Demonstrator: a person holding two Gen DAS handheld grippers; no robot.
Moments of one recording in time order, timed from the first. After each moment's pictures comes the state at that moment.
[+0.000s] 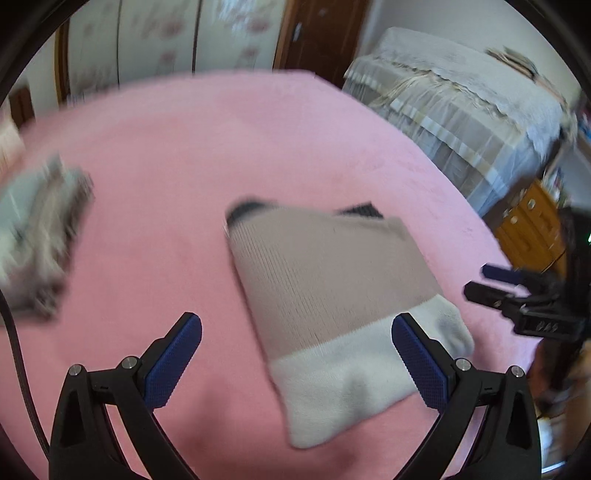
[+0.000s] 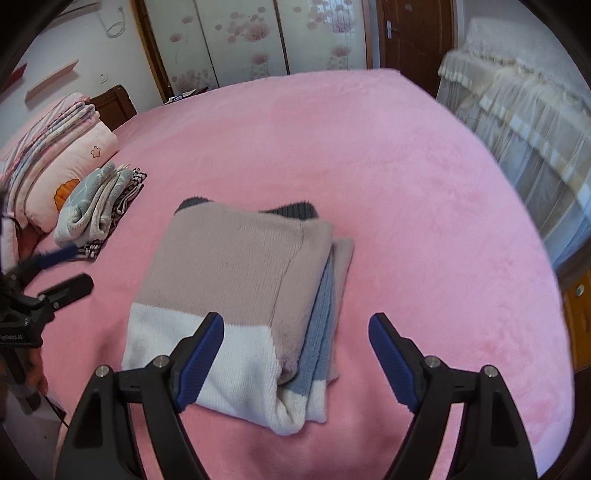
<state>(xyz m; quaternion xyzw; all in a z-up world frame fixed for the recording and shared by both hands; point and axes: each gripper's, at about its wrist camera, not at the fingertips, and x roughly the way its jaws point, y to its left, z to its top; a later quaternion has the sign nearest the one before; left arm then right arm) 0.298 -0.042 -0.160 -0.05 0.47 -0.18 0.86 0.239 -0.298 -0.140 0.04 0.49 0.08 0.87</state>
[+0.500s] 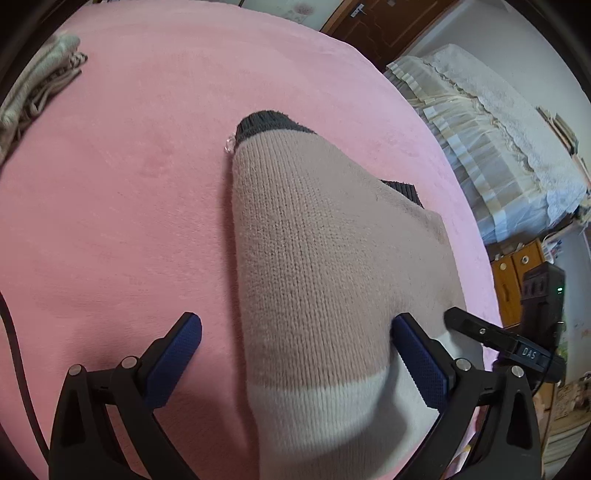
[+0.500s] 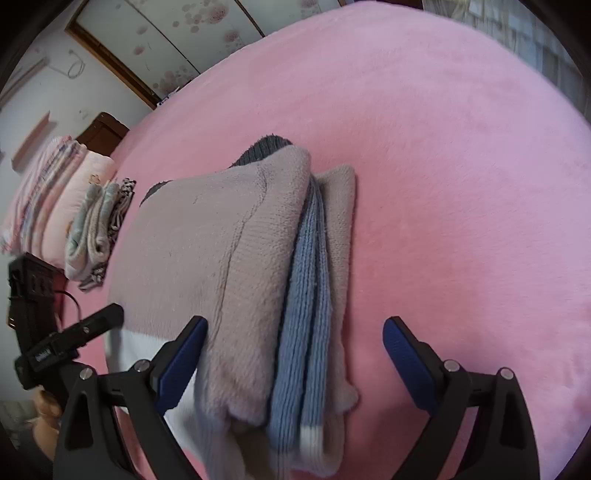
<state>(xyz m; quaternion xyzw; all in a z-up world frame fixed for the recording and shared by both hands) 0.333 -0.031 -0.253 -0.19 0.53 -0.16 0.81 0.282 -0.328 -0.230 0.19 0.55 0.13 0.81</state>
